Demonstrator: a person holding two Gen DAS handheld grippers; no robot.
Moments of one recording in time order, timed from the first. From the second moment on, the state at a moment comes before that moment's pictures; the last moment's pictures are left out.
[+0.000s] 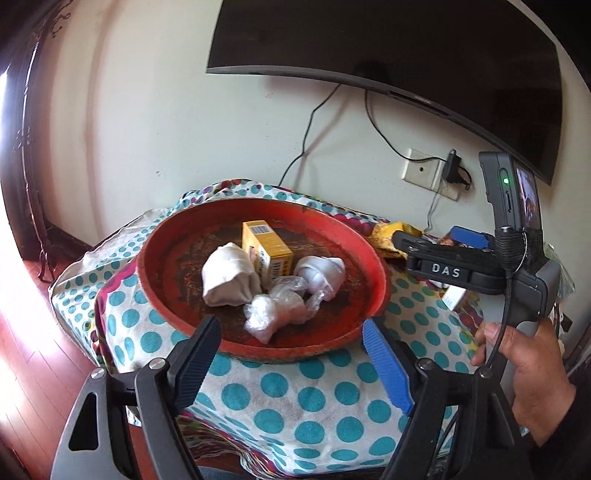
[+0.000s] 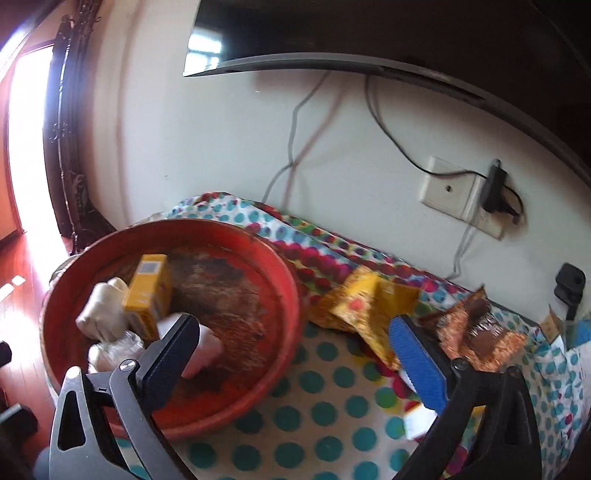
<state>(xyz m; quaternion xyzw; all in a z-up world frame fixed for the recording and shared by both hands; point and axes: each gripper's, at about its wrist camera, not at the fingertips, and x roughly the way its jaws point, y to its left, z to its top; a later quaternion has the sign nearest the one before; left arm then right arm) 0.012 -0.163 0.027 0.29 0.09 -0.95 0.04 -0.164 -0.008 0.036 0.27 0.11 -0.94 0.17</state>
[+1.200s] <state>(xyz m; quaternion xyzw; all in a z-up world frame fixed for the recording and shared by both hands) -0.204 0.089 -0.022 0.38 -0.16 -0.89 -0.21 -0.154 0.321 -0.036 0.36 -0.28 -0.89 0.03</state>
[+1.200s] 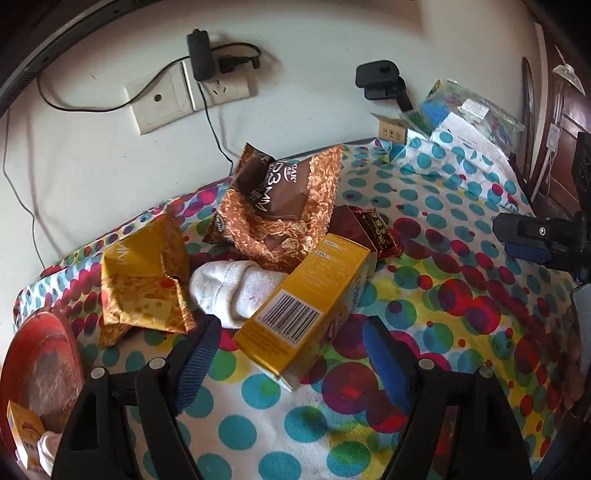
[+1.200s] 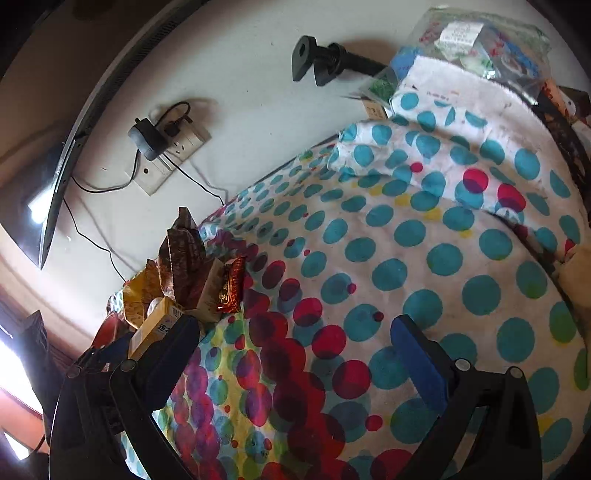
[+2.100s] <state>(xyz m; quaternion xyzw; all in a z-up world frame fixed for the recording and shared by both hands) -0.162 0.112 -0.031 0.40 -0.15 -0.90 -0.11 -0.156 0.301 -0.036 0.37 -0.22 -0.90 0.06</state>
